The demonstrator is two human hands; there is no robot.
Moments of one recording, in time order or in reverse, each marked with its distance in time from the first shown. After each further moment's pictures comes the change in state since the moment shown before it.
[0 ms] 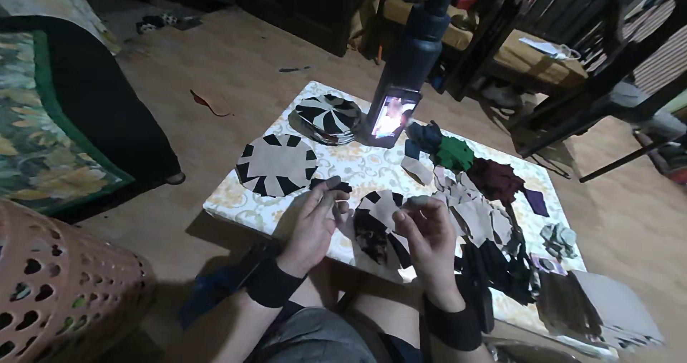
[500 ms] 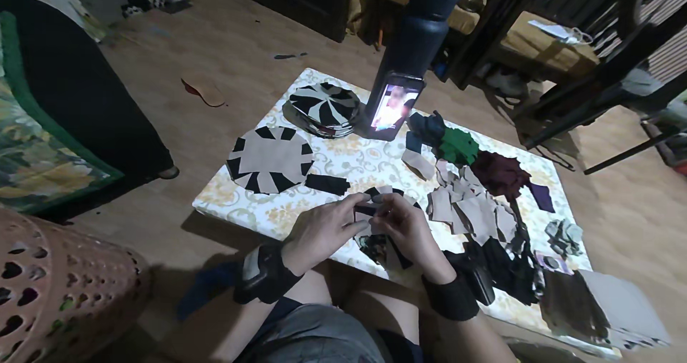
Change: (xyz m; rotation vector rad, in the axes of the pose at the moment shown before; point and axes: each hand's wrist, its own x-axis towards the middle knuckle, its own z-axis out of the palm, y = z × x) left_hand 0.016 -0.015 -0.012 1.217 -0.337 0.250; right_hand 0.022 0.037 -0.010 -0.367 -0.453 0.190
